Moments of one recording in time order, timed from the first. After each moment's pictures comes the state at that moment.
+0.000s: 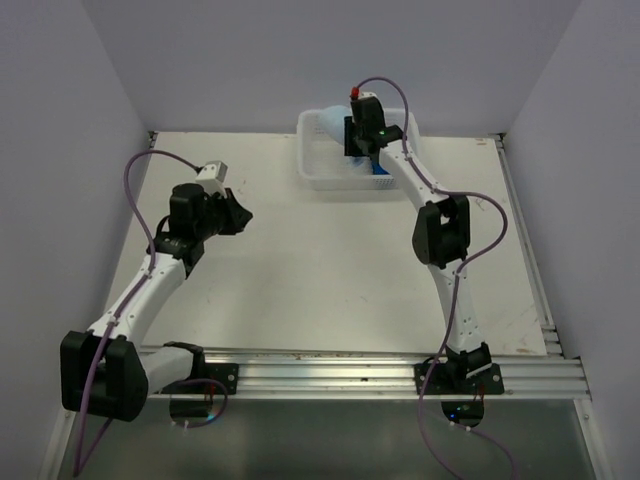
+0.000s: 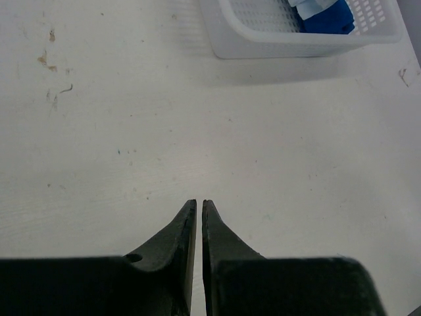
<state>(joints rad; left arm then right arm) -0.16 1.14 0.79 -0.11 0.27 -0.33 0.42 2.41 2.34 -0.59 0.19 0.21</state>
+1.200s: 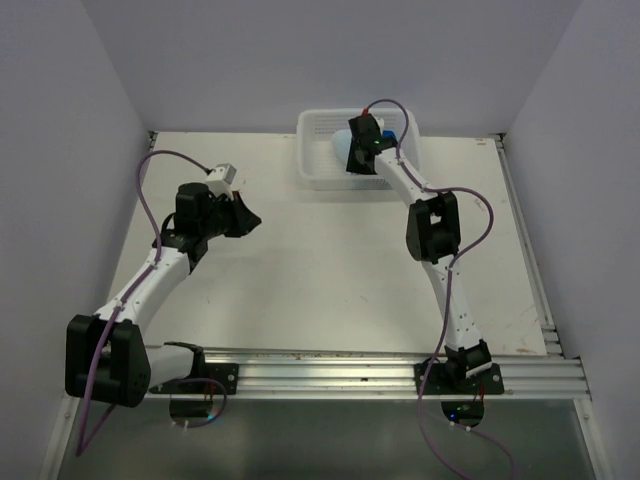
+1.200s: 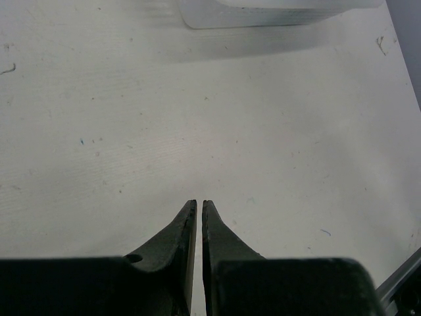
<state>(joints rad) -0.16 1.23 0.79 -0.09 0.40 -0.33 0.37 2.58 2.40 -0.69 0.25 0.46</state>
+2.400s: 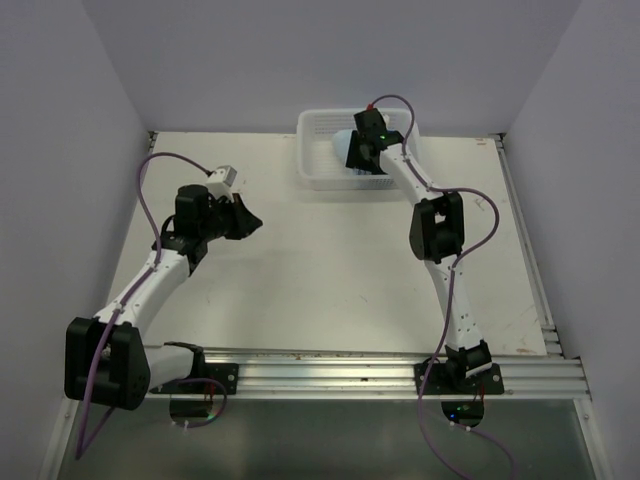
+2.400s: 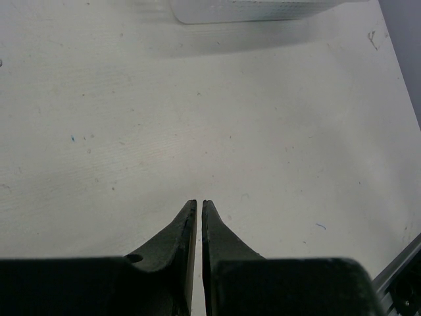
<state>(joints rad) -0.16 1.21 0.77 -0.09 0.43 -0.33 0.35 2.56 2.42 -0.73 0.22 0.46</state>
